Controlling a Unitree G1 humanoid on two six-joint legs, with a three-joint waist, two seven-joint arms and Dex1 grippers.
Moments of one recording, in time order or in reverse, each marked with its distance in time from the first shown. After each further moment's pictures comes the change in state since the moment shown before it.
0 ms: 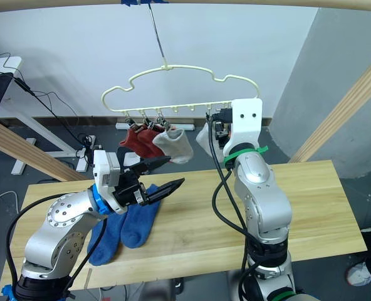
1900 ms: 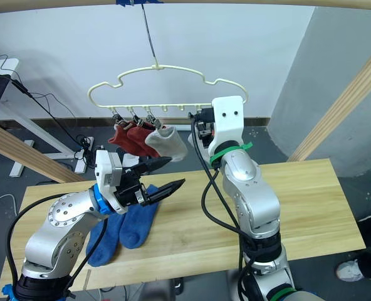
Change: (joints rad) left arm -0.001 -0.001 -0.002 0.000 0.005 0.015 -0.001; right arm -0.009 -0.009 0.093 0.094 0.044 -0.115 0.021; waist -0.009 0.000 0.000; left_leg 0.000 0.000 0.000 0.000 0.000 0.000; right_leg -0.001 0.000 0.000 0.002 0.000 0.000
